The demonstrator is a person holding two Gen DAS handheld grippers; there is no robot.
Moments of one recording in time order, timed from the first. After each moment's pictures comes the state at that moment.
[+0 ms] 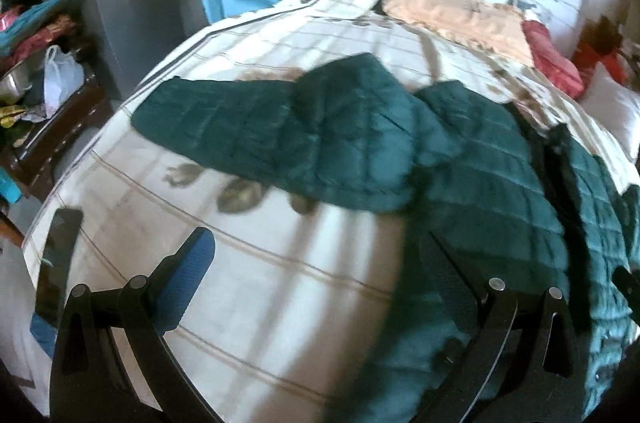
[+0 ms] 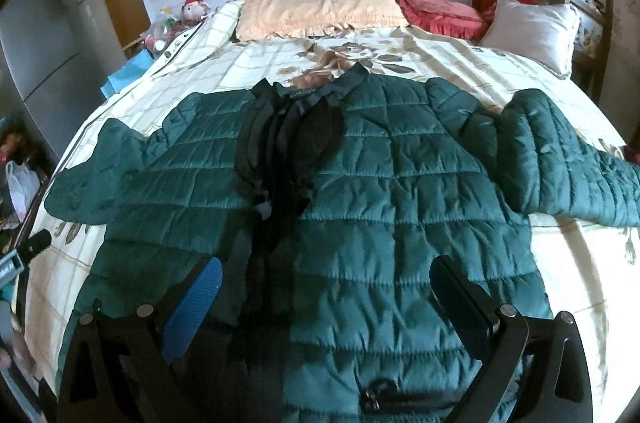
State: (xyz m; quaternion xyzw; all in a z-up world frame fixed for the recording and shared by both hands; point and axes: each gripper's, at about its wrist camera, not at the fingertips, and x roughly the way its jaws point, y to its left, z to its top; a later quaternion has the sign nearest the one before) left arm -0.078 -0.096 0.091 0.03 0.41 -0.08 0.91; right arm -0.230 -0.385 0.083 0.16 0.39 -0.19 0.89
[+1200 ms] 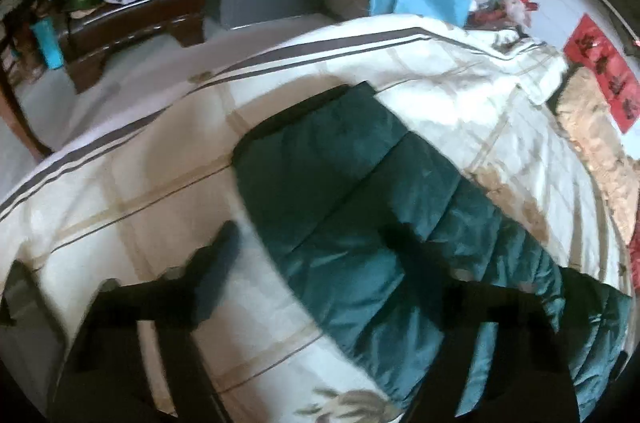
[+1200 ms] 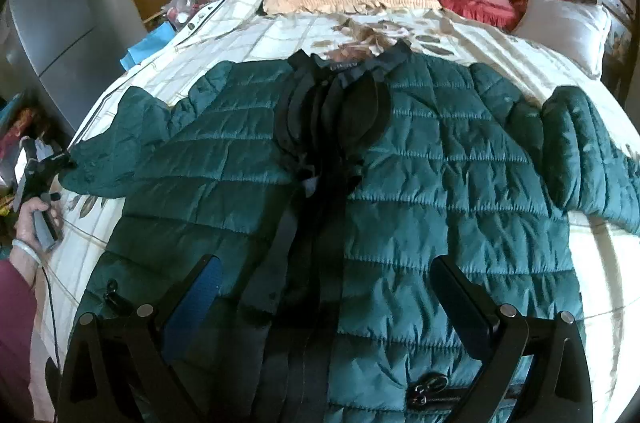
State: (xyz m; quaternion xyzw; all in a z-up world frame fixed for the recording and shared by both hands) left arm 0.138 0.083 0.017 -0.17 0.44 0.10 0.88; right arm -0.216 -0.365 0.070 0.16 0.44 -0.14 0.87
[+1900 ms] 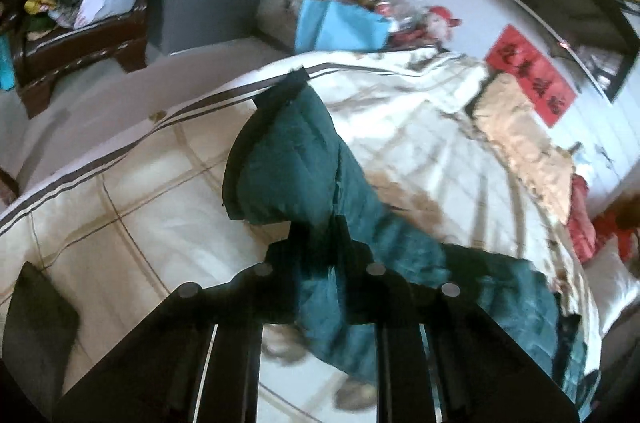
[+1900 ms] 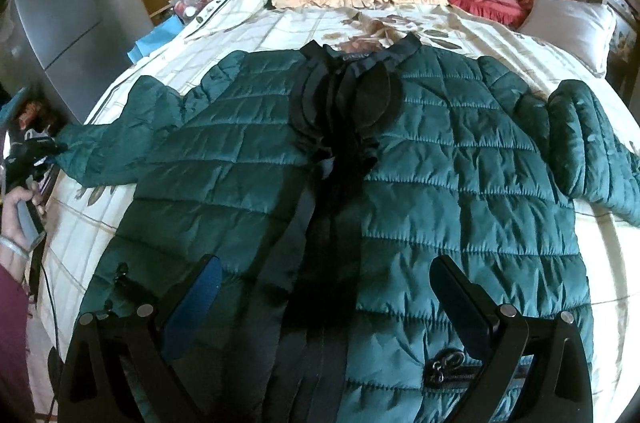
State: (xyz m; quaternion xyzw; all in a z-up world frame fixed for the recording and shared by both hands) left arm 0.078 0.064 0.090 -0.18 0.38 -0.03 0.90; right arm -0.227 -0.351 0.073 0.15 0.43 -0.13 0.88
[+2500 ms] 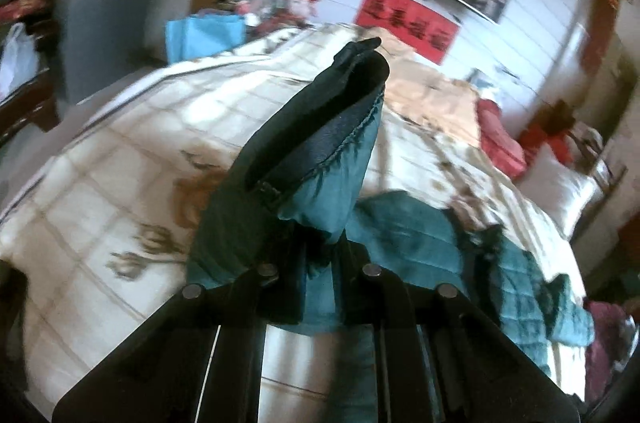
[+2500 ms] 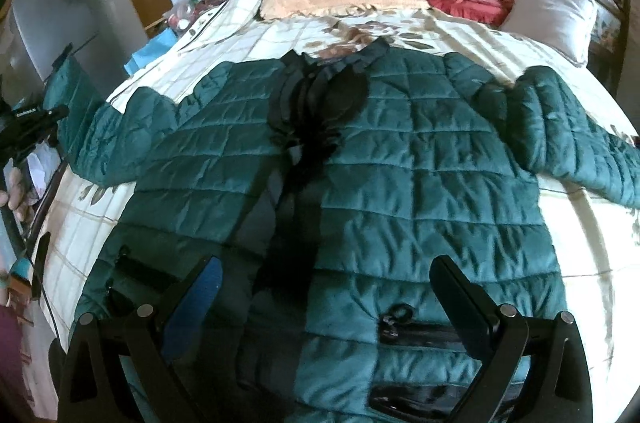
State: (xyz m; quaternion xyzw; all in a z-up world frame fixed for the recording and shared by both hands) left arm -0.021 -0.088 0.157 -0.10 0.36 -0.20 0.91; right arm -0.273 -0.368 0.082 0.16 0.42 -0.15 0.88
